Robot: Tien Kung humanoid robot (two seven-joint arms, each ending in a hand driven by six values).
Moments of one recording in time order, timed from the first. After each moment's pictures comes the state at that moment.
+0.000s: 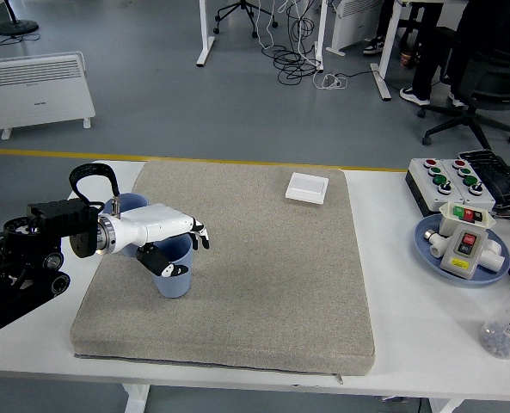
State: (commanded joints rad) left arm -1.01 0.62 -0.40 -1.20 1.68 -0.25 -0.09; right arm 0.09 -0.11 1.40 0.18 -0.77 -0.11 -0.24
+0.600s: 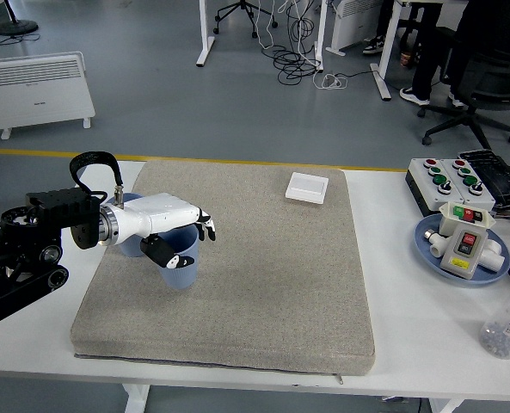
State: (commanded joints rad) left arm -1.04 0.67 -0.43 -1.32 1.66 -0.28 -0.03; right arm 0.08 -0.11 1.41 0.18 -0.77 -0.11 -0.24
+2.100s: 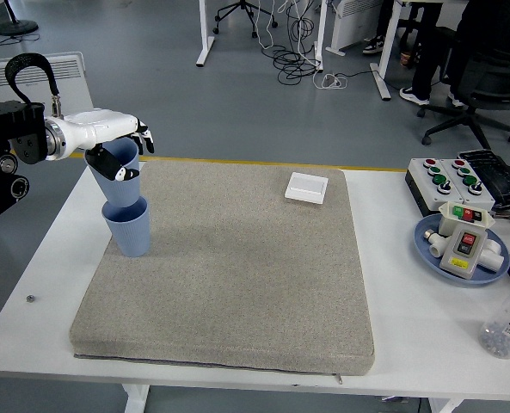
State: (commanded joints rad) left arm -1.26 0.68 -0.39 -0.97 1.59 -0.32 -0.01; right arm 0.09 -0.12 1.39 0.18 -0.76 -0.11 -0.24
